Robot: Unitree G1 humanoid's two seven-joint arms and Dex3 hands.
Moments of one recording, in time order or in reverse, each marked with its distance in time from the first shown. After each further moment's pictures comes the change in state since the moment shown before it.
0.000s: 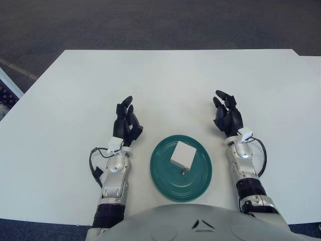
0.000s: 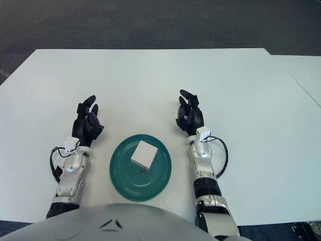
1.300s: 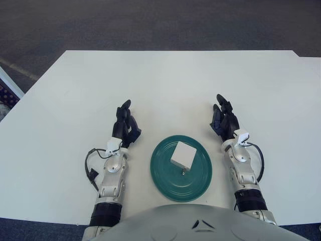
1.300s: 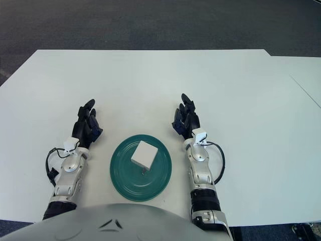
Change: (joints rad) left arm -0.023 0.029 0.022 0.070 0.034 0.011 -0.006; right arm 0.063 0.034 0.018 -0.210 -0.021 0.295 -0.086
